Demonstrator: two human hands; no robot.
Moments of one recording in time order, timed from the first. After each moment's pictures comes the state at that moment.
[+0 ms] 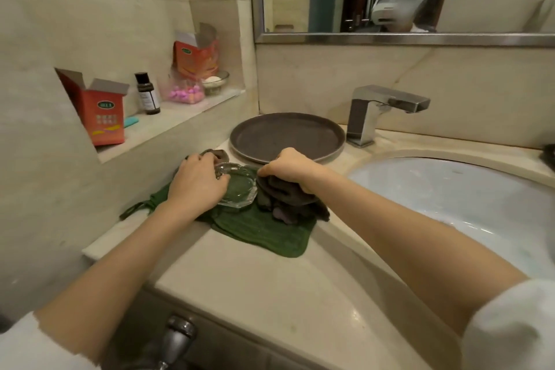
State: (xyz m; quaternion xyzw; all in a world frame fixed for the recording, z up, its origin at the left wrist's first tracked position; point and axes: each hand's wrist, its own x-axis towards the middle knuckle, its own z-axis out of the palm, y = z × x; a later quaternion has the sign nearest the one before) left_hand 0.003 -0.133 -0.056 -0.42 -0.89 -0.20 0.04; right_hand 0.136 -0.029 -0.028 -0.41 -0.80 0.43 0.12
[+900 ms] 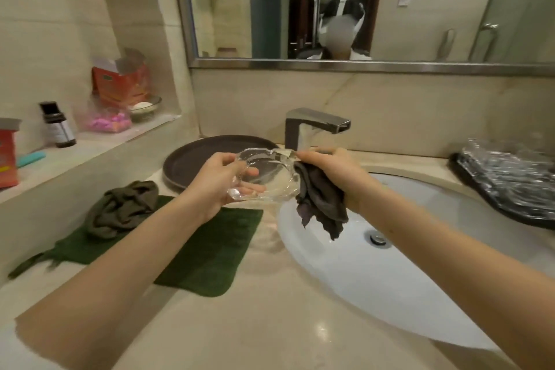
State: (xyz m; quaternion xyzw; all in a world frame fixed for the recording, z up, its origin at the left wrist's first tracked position) left_hand 0.109 -0.058 -0.009 -0.36 -0.61 -0.58 -0.40; right_hand 0.282 0.009 0.004 -0.40 -0.64 0.56 0.34
